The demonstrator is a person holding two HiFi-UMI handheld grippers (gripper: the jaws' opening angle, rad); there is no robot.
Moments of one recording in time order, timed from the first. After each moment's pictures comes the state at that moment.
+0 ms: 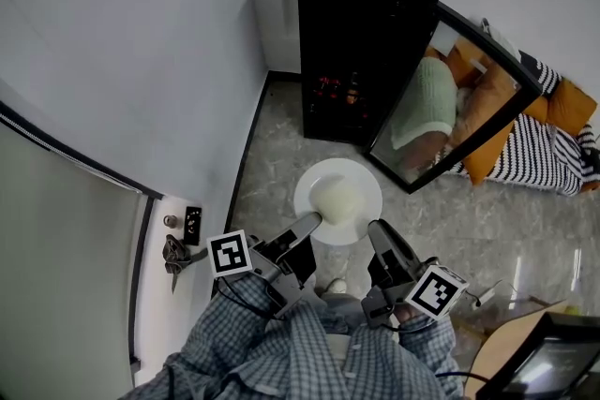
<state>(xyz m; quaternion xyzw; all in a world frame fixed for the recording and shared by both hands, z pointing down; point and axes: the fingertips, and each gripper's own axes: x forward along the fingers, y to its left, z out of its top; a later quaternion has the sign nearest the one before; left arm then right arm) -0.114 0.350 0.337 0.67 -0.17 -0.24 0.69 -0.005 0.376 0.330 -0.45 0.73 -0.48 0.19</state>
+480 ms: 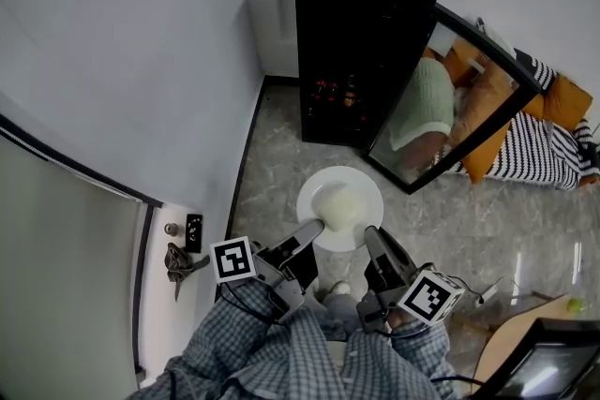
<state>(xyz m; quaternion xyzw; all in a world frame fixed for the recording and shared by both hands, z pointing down) -0.121 0.352 0.344 0.67 -0.16 -0.22 0.69 -0.024 0.378 0.337 -0.48 0.71 -0.48 0.18</state>
